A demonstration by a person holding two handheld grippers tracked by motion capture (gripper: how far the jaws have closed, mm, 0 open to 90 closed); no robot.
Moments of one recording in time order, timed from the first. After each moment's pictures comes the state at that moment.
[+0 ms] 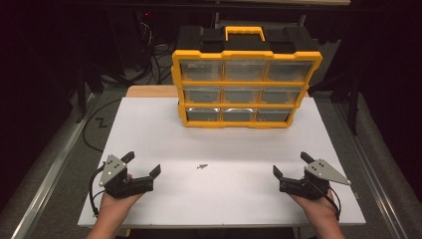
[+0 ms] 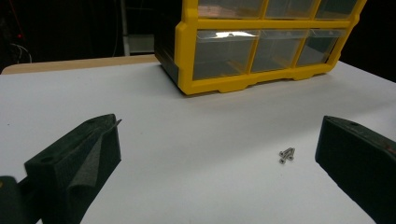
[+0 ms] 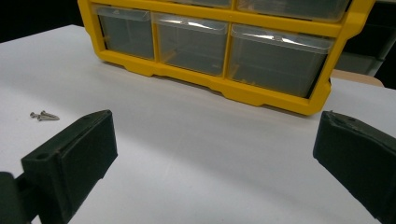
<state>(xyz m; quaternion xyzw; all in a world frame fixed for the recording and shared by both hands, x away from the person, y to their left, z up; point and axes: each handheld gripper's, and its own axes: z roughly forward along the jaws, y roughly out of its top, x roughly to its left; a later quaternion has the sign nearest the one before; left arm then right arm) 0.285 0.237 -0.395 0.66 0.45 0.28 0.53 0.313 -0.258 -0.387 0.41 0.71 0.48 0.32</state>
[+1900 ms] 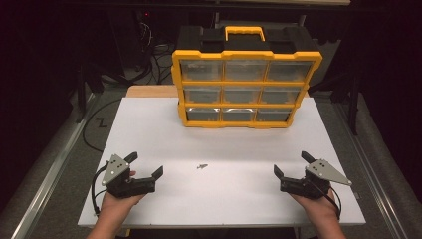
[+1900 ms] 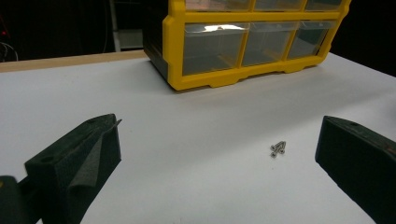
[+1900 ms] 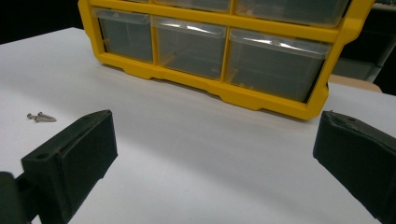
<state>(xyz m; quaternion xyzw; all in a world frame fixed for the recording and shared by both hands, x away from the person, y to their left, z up) 0.286 0.232 -0.393 0.67 0.44 0.27 0.53 0.314 -0.261 -0.389 0.40 0.71 0.48 0.33</state>
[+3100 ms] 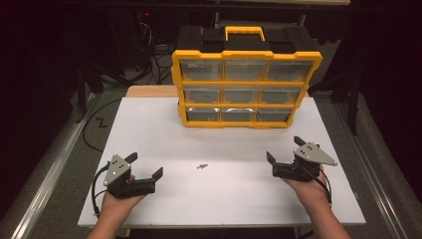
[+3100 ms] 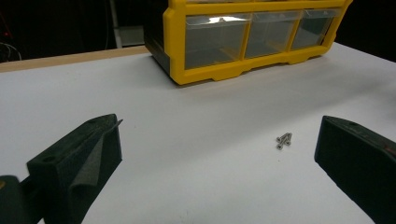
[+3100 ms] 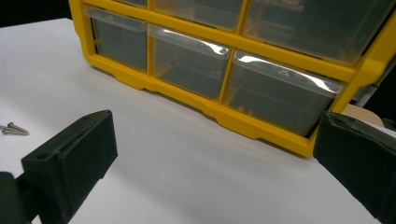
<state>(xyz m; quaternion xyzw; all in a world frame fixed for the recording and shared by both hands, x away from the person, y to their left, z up) 0.288 0.233 -0.399 0.68 0.44 0.27 0.52 0.353 -0.242 -0.374 0.37 0.73 0.46 0.35</state>
